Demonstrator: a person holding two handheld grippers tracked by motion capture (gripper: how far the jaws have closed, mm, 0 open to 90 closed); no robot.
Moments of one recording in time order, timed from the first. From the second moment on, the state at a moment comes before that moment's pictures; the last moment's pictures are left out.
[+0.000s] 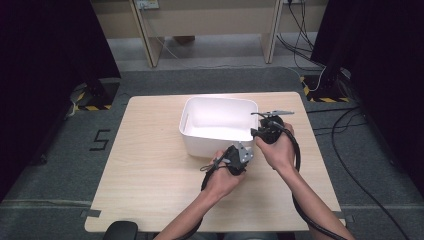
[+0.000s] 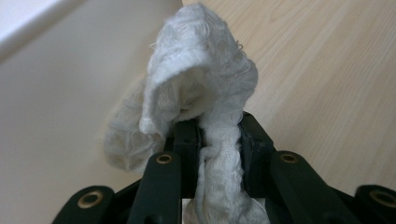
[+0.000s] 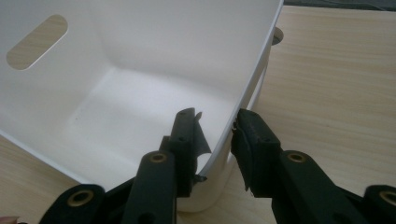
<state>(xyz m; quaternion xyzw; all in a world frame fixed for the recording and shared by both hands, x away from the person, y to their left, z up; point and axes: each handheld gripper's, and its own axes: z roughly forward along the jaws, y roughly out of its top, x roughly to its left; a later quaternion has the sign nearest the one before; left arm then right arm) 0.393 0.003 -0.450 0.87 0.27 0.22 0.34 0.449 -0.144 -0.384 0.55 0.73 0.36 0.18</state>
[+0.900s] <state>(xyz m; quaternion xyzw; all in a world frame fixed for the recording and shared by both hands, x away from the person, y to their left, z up) 0.400 -0.010 -0.480 0.88 0.27 0.21 0.32 0.449 -0.144 -0.384 0.55 0.73 0.36 0.18</state>
